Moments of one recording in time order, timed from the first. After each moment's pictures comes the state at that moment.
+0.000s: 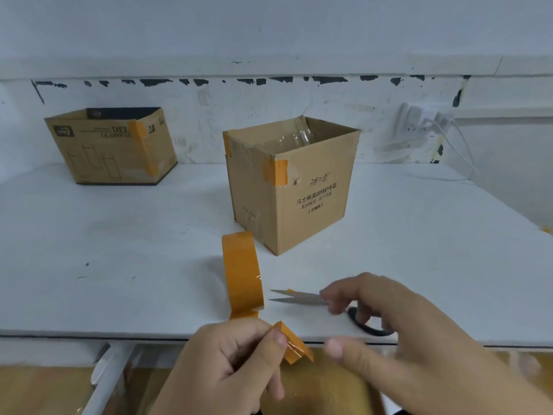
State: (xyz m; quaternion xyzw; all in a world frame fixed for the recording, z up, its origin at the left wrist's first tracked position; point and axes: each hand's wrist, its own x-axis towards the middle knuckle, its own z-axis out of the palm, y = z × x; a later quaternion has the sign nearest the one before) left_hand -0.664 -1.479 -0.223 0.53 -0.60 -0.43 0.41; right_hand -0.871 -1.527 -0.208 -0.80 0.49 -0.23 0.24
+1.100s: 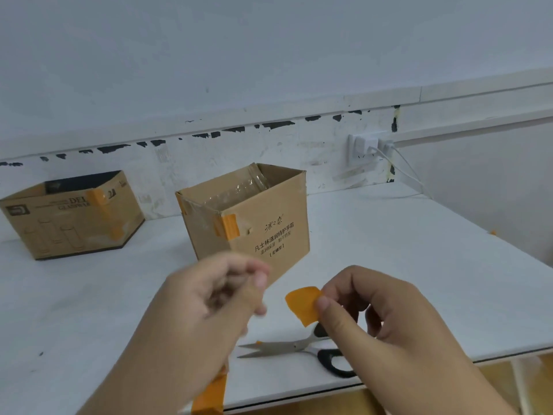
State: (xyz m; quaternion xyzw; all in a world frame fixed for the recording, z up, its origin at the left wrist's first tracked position) left_hand -0.693 -1.530 -0.142 0.49 -0.70 -0.28 0.44; right_hand -0.884 -1.515 -0.173 -0.68 0.49 -0.49 0.25
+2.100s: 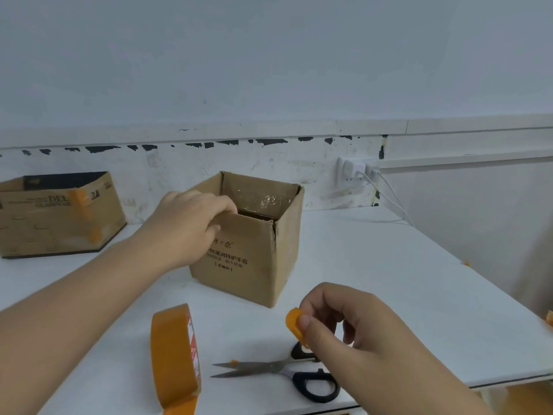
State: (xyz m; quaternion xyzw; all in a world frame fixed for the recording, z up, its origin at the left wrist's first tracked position) left_hand -0.663 -1.674 -0.117 0.51 -0.82 0.16 0.19; right_hand -0.898 -1.533 -0.168 -0.74 0.48 -0.41 0.24
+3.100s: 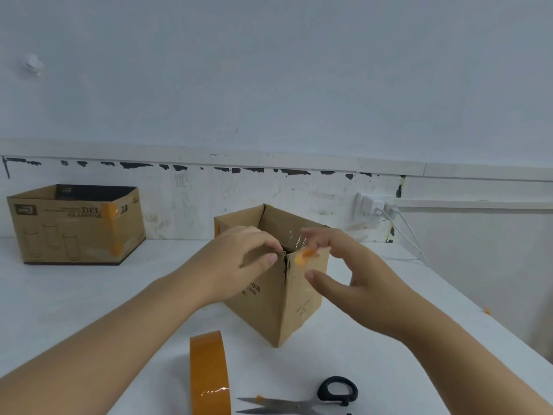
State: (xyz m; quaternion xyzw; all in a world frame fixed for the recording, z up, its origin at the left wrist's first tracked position) left_hand -0.653 -1.680 -0.137 0.40 -0.86 -0.03 0.31; right_hand -0.882 -1.619 -0.126 -0.82 0.41 -0.38 0.13
